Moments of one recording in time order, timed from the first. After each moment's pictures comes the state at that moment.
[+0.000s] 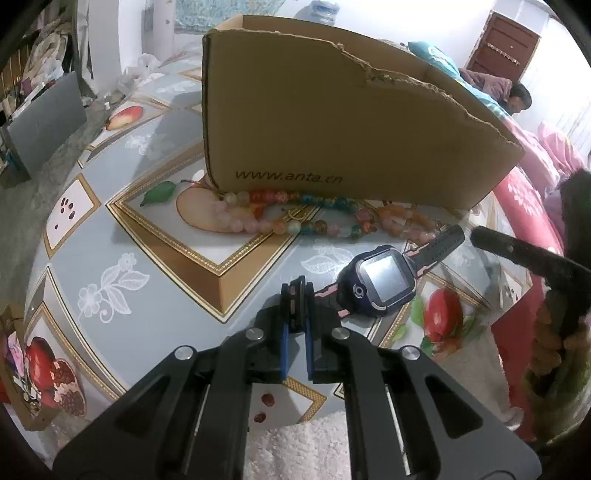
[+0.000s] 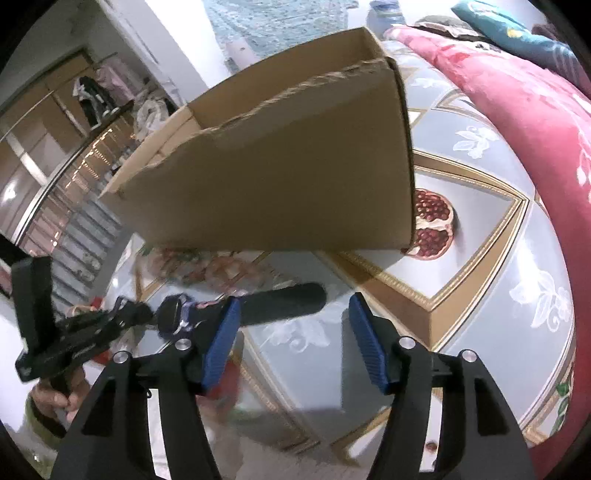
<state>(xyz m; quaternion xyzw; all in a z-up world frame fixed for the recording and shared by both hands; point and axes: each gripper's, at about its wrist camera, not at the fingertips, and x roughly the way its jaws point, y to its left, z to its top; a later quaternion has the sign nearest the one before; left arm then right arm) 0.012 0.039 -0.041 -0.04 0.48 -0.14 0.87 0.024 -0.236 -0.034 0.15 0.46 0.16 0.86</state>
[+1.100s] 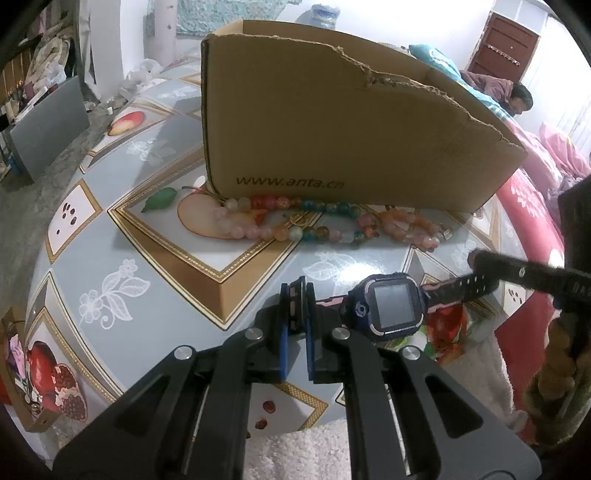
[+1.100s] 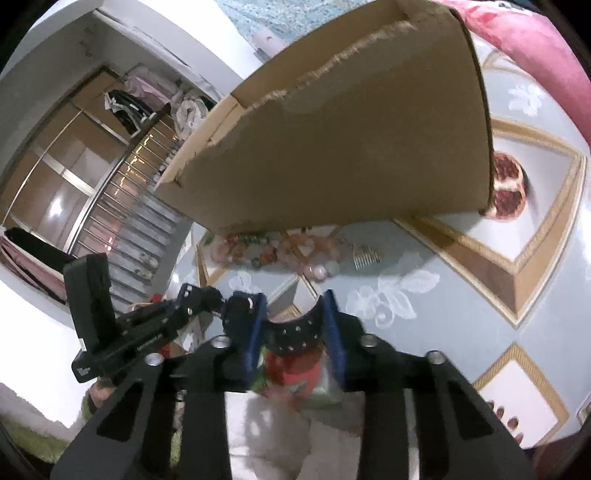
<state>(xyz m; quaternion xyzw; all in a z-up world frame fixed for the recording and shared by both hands) 0.020 0.027 -0.041 -0.04 0.47 -0.13 0.87 0.009 -0.204 -0.040 0.22 0.47 0.26 0.81</state>
